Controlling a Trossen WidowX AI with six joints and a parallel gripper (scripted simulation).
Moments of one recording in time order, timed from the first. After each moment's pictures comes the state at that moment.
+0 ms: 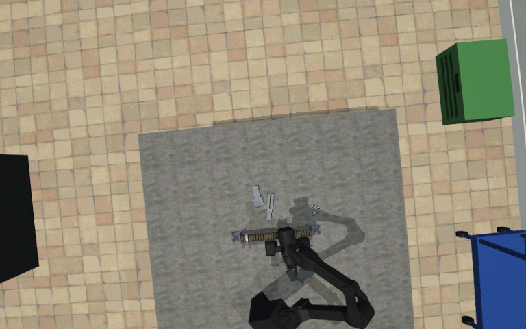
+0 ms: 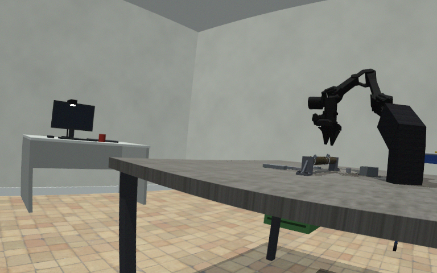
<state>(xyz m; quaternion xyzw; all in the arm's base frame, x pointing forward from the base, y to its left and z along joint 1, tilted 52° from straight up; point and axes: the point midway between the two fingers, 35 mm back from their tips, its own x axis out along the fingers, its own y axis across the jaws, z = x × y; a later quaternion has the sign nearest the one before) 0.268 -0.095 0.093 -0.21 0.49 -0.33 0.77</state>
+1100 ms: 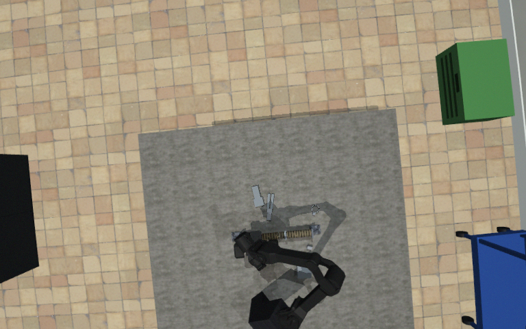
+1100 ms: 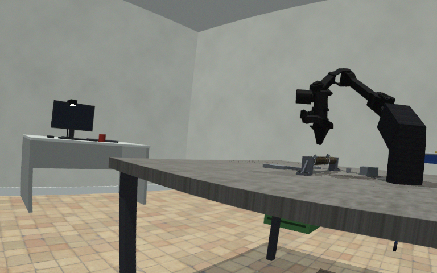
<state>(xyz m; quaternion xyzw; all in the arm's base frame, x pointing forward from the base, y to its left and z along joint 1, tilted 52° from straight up) 0.310 -0.009 0.003 -0.21 0.50 -0.33 0.77</state>
